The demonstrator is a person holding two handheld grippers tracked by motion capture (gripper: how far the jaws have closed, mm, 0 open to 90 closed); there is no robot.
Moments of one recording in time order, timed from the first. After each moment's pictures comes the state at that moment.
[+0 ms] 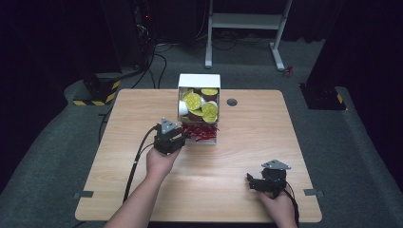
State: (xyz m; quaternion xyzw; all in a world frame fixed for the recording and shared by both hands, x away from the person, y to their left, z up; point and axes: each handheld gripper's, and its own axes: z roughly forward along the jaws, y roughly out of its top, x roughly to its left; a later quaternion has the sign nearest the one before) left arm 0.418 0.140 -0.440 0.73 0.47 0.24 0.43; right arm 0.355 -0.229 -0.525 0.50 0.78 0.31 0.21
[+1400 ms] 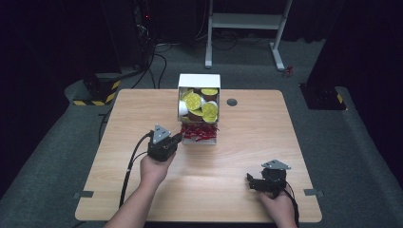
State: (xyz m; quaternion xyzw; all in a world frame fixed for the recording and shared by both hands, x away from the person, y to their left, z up) left arm 0.390 0.156 -0.437 0.73 0.44 0.24 0.47; right arm 0.355 -0.229 -0.525 0.50 0.78 0.31 0.21
